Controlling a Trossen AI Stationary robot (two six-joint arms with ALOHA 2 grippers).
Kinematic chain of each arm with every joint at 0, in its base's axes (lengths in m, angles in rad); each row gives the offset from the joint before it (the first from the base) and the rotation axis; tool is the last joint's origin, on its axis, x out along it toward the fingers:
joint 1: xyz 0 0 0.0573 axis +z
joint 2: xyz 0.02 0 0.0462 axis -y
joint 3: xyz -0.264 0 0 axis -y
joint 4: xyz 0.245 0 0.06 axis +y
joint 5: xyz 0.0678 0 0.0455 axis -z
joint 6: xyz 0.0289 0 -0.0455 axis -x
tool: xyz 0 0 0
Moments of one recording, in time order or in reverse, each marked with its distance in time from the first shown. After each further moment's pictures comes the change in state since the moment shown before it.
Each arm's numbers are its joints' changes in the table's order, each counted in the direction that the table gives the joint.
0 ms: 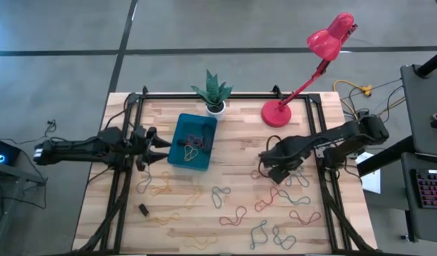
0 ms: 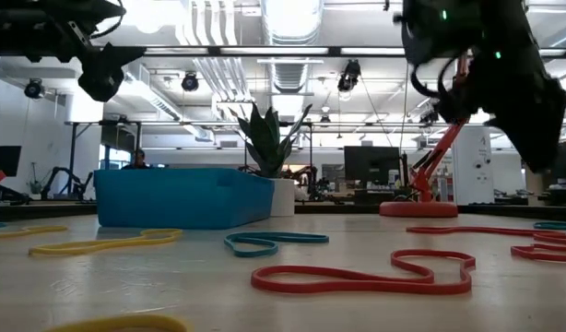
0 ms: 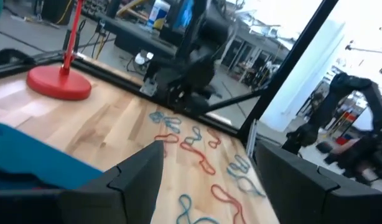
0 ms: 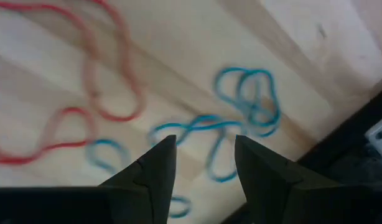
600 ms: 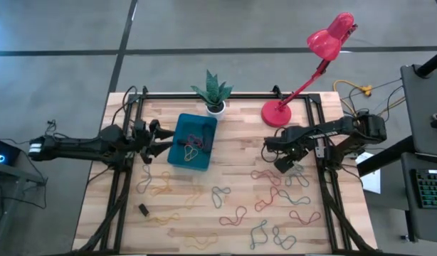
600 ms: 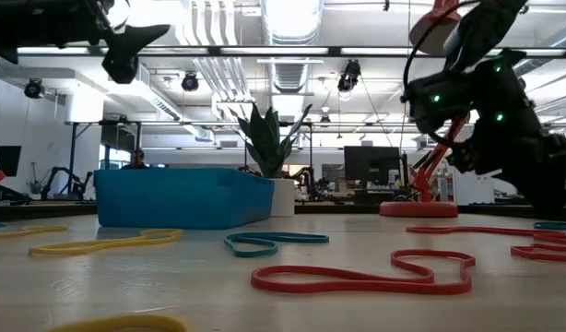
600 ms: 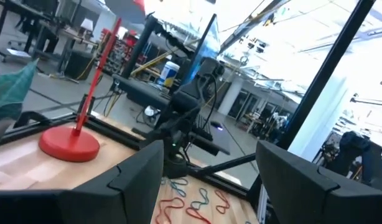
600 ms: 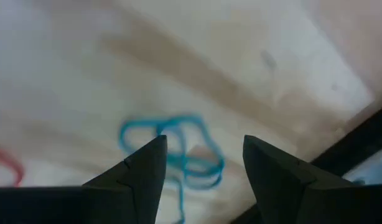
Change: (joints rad) left arm 0.000 -0.199 0.004 -0.395 -0.141 0.001; right arm -0.293 0.001 -0.244 -0.144 0.016 0.240
